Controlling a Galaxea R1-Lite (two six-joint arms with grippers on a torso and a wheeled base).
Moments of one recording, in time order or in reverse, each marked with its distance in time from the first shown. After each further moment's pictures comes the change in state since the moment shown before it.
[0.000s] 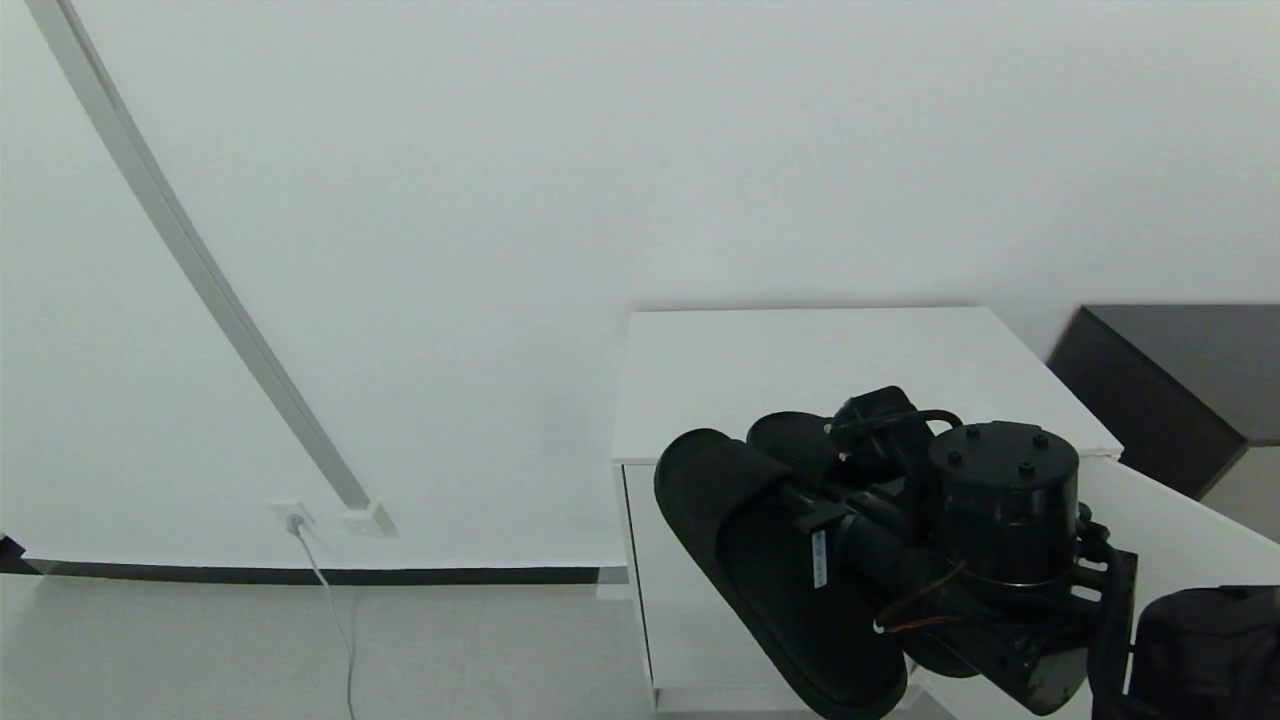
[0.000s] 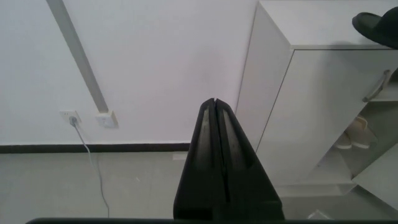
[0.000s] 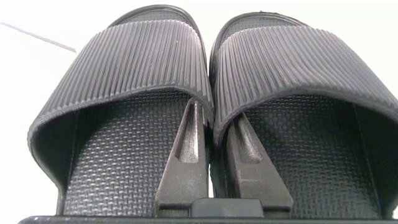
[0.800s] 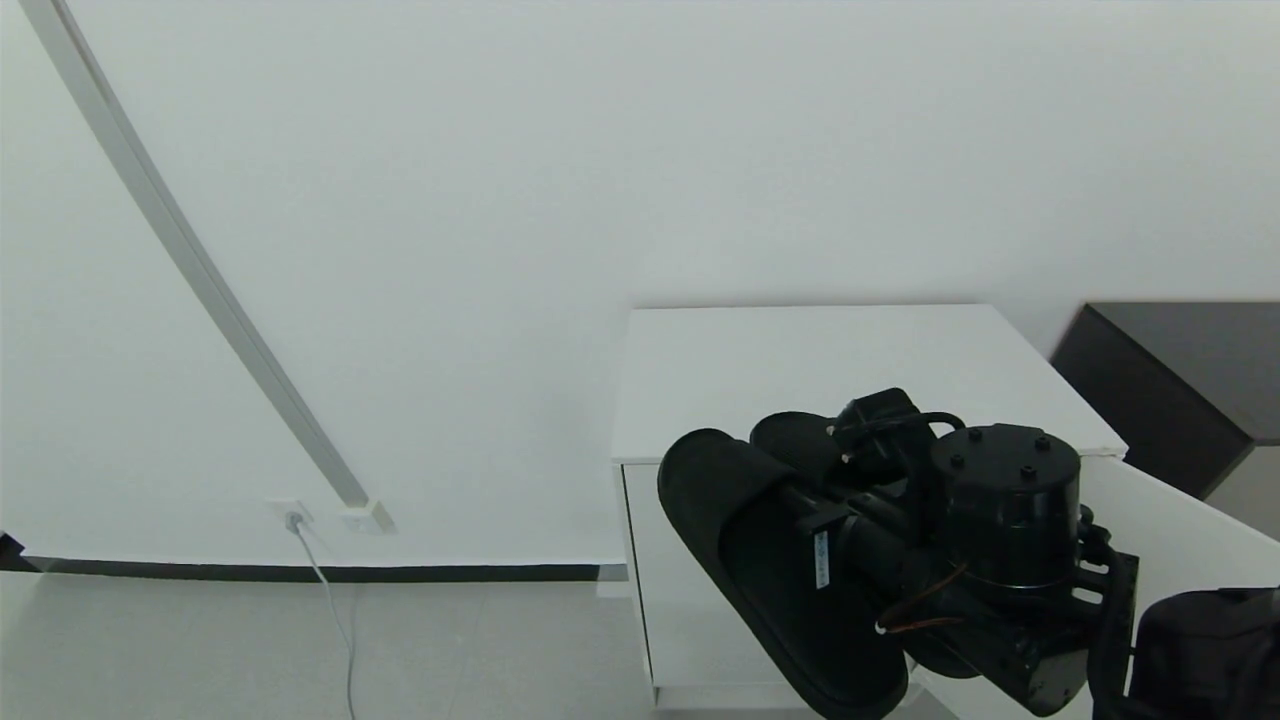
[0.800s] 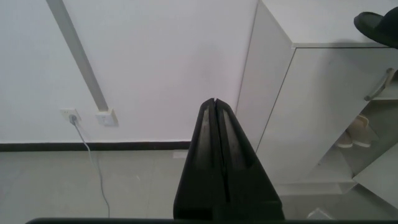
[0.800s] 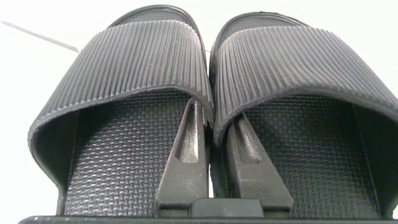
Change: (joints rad) left arm 0.000 0.000 0.000 0.000 0.001 0.000; right arm 0.002 0.000 0.011 -0.015 -0.001 0.000
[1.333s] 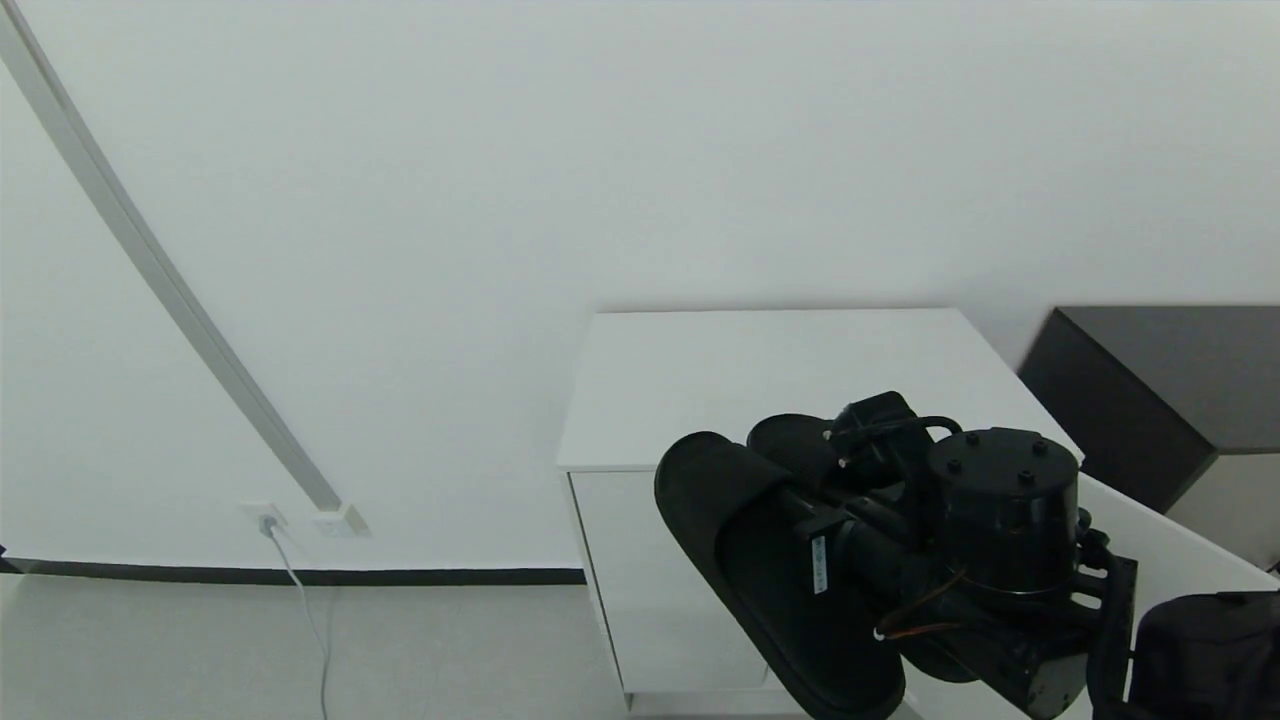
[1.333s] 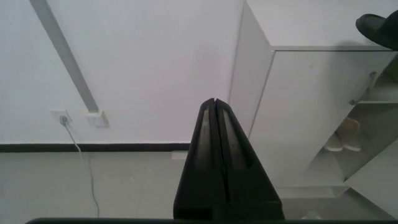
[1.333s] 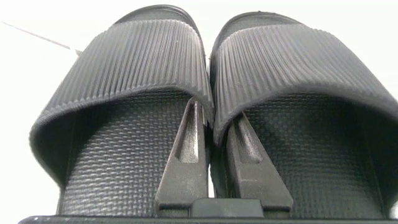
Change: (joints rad) left arm 0.000 0.000 0.000 0.000 0.000 0.001; right arm 0.003 0.001 0.003 0.000 0.000 0.000
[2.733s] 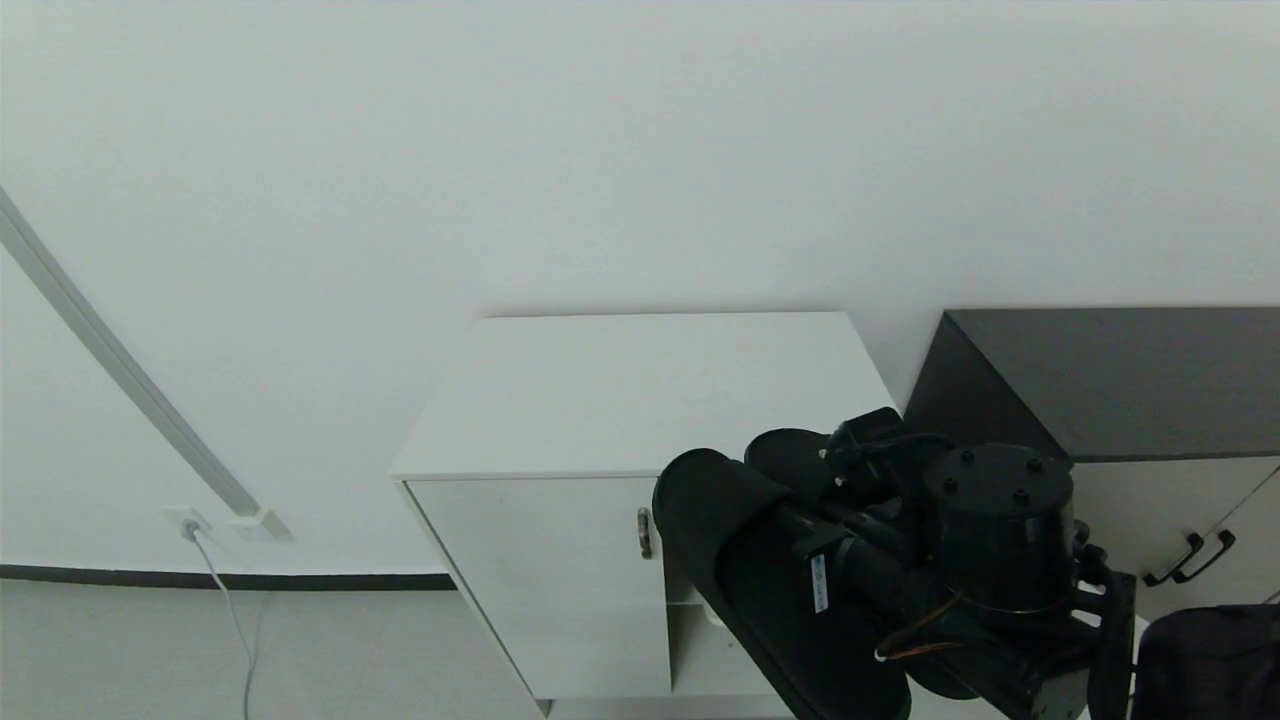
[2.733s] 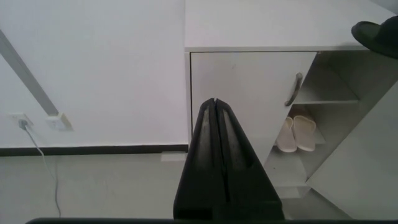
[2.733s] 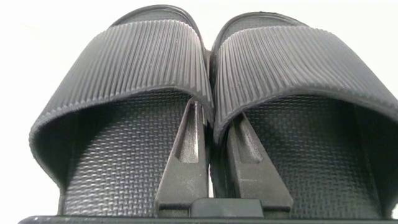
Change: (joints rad) left arm 0.000 0.000 0.000 0.000 -0.004 0.004; right arm 0.005 0.002 0.026 0.001 0.000 0.000
